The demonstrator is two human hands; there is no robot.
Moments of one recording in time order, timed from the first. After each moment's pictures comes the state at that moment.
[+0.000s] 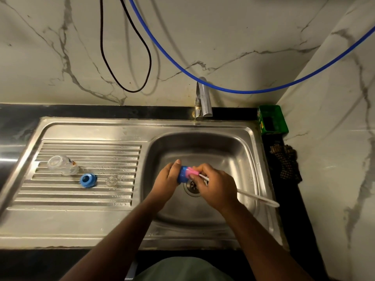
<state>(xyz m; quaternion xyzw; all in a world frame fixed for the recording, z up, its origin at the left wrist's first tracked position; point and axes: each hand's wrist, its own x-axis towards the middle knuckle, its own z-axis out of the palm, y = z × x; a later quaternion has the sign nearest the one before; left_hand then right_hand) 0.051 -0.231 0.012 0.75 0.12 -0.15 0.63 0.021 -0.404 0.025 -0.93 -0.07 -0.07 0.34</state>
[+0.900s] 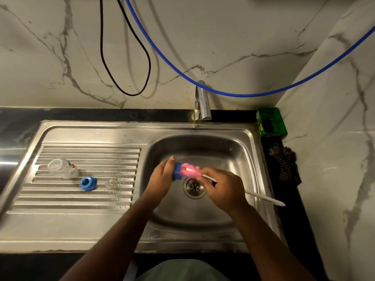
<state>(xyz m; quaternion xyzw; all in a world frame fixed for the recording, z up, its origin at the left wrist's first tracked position) 0.065 -0.228 0.026 0.76 0.15 -0.12 0.62 0.025 -0.422 0.031 -0.93 -0.11 -0.10 0.32</state>
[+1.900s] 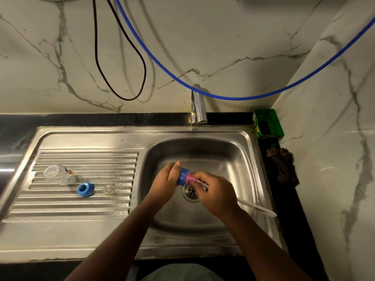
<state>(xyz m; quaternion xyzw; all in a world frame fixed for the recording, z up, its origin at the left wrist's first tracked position) 0.062 -0.234 0.022 0.78 0.09 -0.14 0.60 0.021 -0.413 0.037 -0.92 -0.08 -0.06 0.38</state>
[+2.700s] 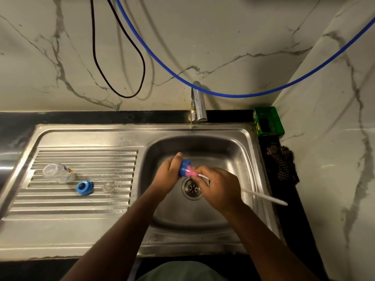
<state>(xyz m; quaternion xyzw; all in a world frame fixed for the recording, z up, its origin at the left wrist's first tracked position) 0.082 -0.244 0.031 0.77 0.09 -0.17 0.61 0.032 -0.418 0.035 -0.95 -0.10 -0.14 0.27</state>
